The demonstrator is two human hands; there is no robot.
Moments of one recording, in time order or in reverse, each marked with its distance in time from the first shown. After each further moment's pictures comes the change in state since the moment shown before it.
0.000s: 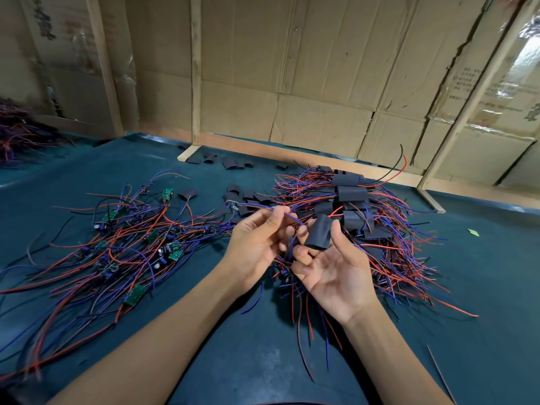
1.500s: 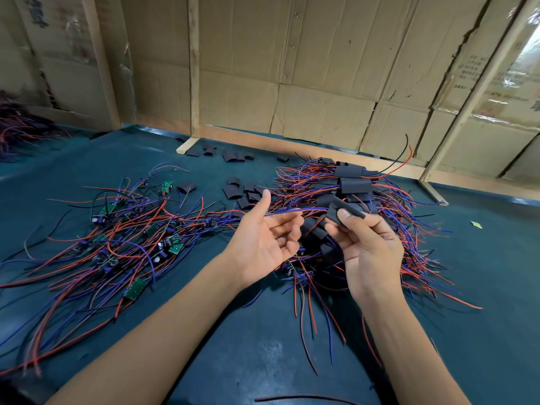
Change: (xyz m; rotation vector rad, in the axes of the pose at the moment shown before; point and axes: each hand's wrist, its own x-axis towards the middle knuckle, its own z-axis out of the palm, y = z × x) left_hand 0.001 0.012 0.000 -0.158 0.052 -0.449; right_hand -0.001 -0.022 0.006 -0.231 0.431 -0.535
